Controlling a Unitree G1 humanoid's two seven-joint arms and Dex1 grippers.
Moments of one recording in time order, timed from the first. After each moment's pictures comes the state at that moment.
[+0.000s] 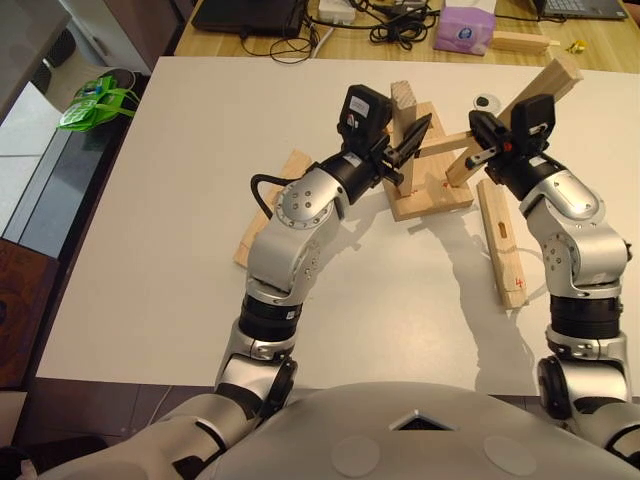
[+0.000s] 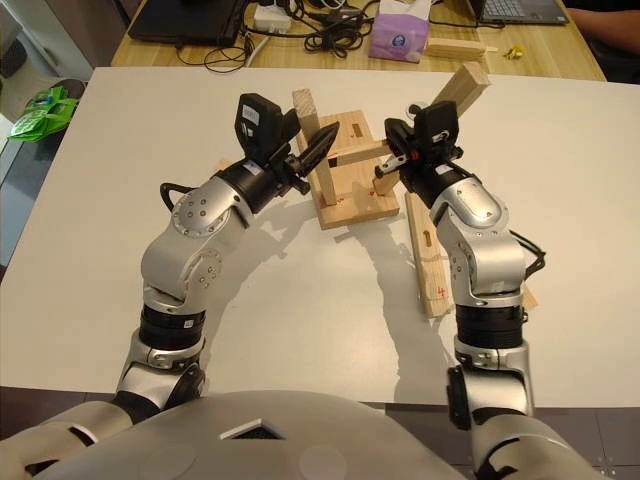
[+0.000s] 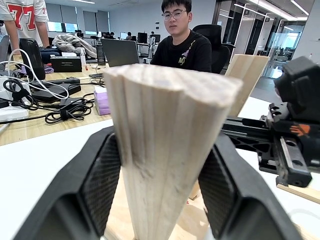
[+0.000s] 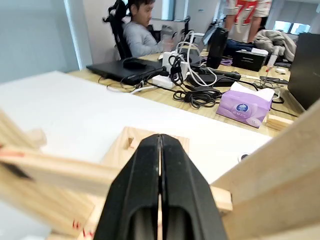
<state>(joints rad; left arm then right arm) -0.32 0.00 -0.24 -0.30 -0.21 0.60 -0.27 -0.25 -0.41 0.04 -0.19 0.26 0.54 0.37</state>
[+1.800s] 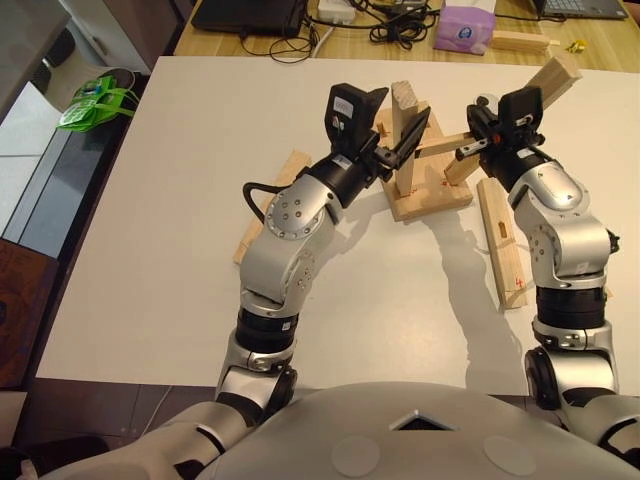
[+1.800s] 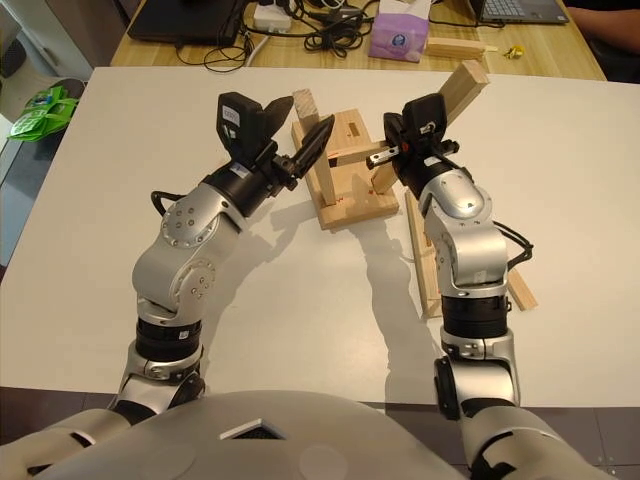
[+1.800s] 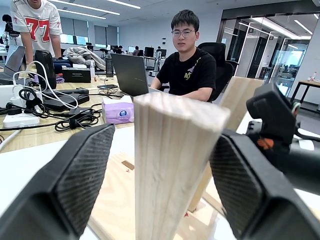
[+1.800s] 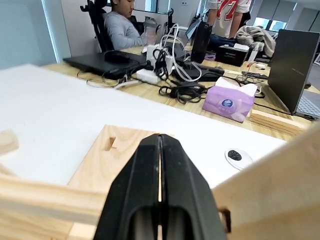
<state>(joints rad) -0.27 -0.01 -0.22 -0.38 -0.23 0.56 -0.23 -0.31 -0.34 0.06 -0.16 0.16 0.60 0.28</state>
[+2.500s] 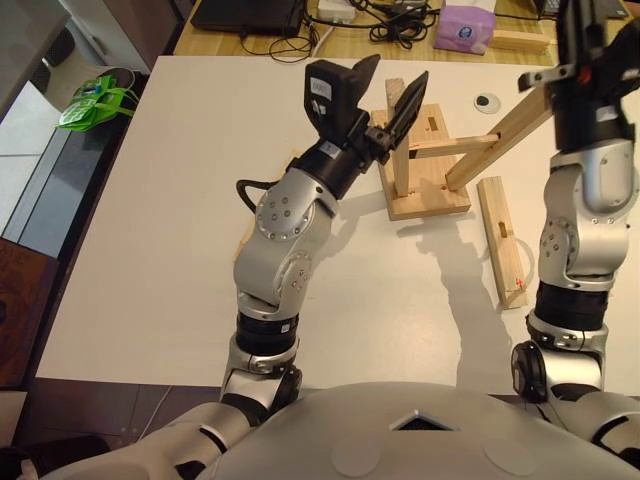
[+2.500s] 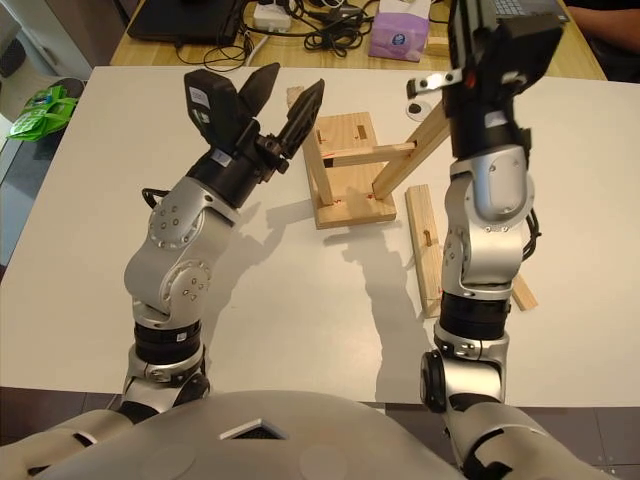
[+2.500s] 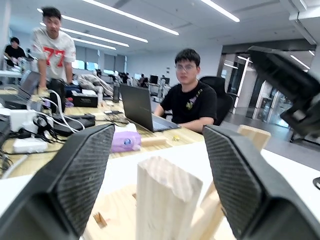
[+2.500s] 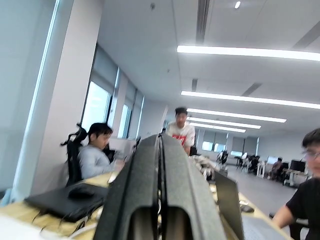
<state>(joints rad) -0.27 -0.04 -0.16 -0.46 -0.27 0.49 -0.20 -0.39 -0.22 -0.14 -0.27 0.16 0.02 0.16</state>
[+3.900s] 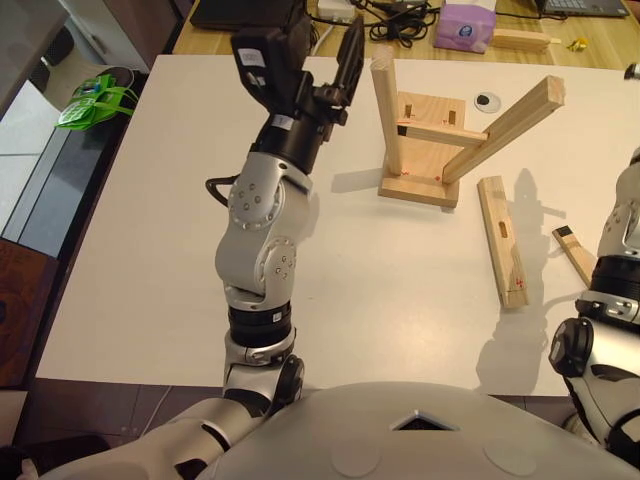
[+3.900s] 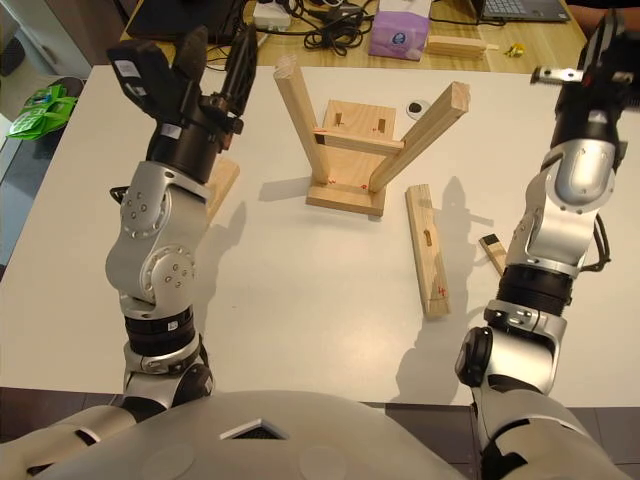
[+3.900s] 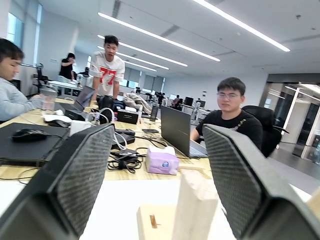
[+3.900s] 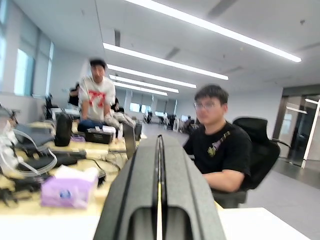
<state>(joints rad) -0.30 -0.05 -0.03 -0.42 -0.28 0.41 -0.08 -0.39 -0.43 -0.35 0.28 0.05 -0.12 0.06</state>
